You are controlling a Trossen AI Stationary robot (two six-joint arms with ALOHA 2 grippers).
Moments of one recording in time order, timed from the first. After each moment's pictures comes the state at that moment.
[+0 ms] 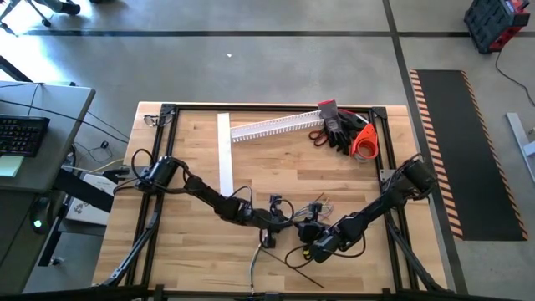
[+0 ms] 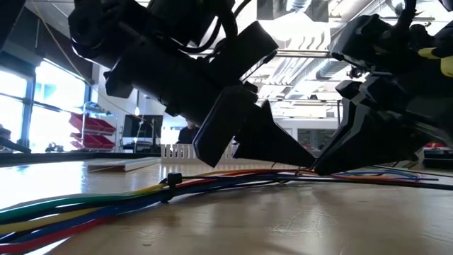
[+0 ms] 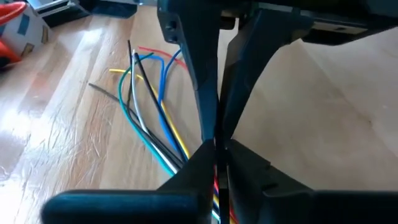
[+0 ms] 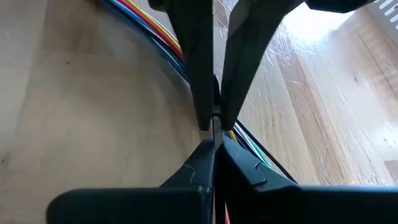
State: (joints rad) left arm -0.34 2.15 1.09 0.57 -0.29 0.11; right arm 0.64 1.91 0.88 -0.03 0.73 0.42
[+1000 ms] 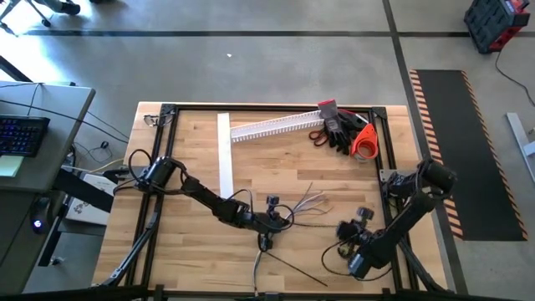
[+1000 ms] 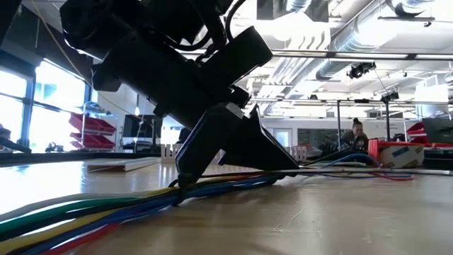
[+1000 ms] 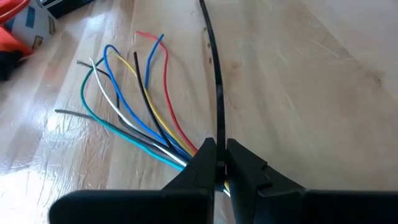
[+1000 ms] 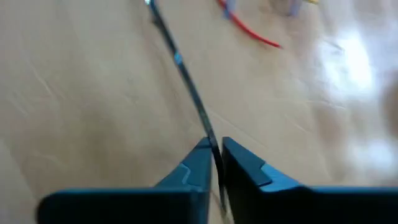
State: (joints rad) left arm -0.36 2.14 1.09 0.46 -0.37 0.15; right arm 0.95 1.78 0.97 -1.03 0.40 1.35
